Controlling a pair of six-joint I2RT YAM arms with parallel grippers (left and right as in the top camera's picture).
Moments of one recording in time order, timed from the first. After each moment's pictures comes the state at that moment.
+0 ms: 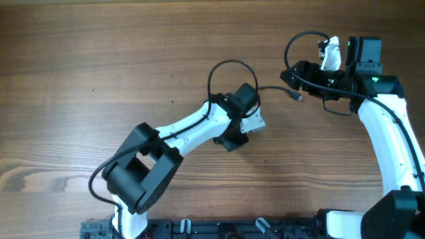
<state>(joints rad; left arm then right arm) -0.77 1.96 1.29 -0.76 0.14 0.34 -0.05 1.50 1.19 -0.70 -0.58 0.26</state>
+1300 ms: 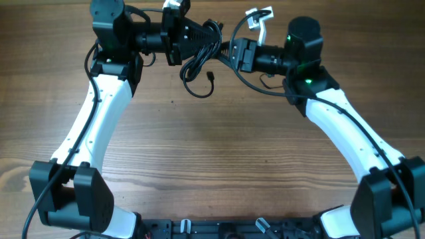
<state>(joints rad) -0.15 1.67 1.37 0.41 1.48 -1.74 0.33 1.63 1.19 0.26 -0.96 0.84</state>
